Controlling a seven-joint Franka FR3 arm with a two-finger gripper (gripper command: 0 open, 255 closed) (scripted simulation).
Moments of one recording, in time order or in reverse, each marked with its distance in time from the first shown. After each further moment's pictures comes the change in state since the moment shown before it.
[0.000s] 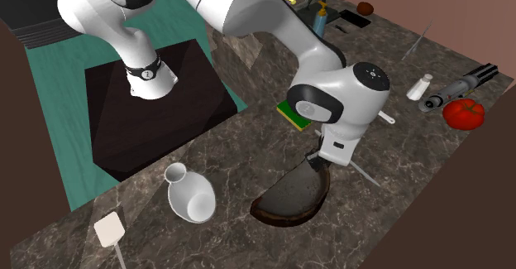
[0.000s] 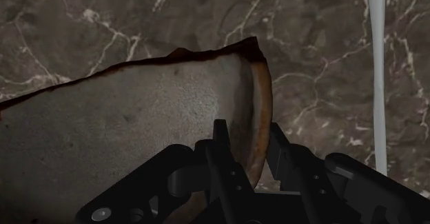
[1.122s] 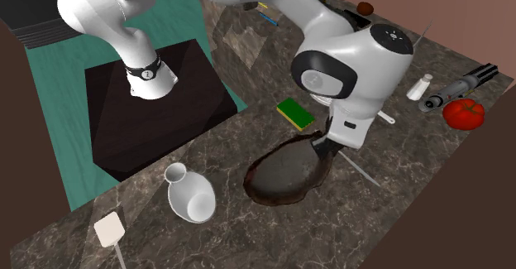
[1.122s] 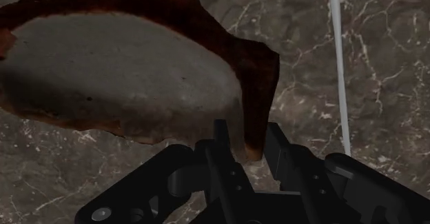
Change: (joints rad) arm -0.015 -0.114 0.024 0.002 0.029 -0.116 -0.019
